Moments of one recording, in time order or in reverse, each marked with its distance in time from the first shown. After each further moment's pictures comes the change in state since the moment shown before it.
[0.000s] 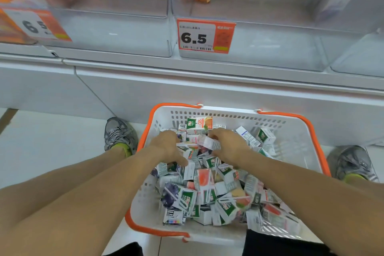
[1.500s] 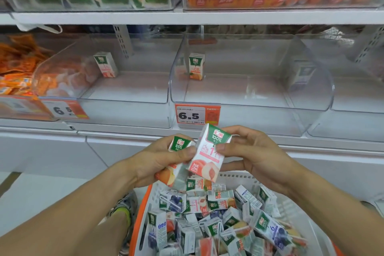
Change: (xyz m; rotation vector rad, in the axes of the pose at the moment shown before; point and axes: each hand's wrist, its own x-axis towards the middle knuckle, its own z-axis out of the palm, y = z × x) left_hand -0.088 0.049 -0.137 -1.033 -0.159 0.504; right_hand -0.079 -0.075 -0.196 1.345 0.020 -0.135
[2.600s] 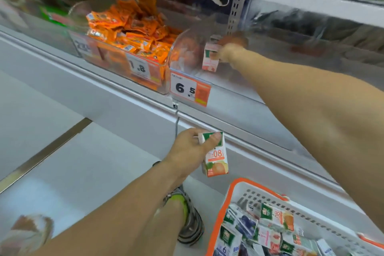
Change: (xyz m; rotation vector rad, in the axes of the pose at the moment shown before) left_hand -0.056 -0.050 -0.160 -0.151 0.681 0.113; right_hand 0.411 -0.059 0.273 -1.108 0.201 -0.237
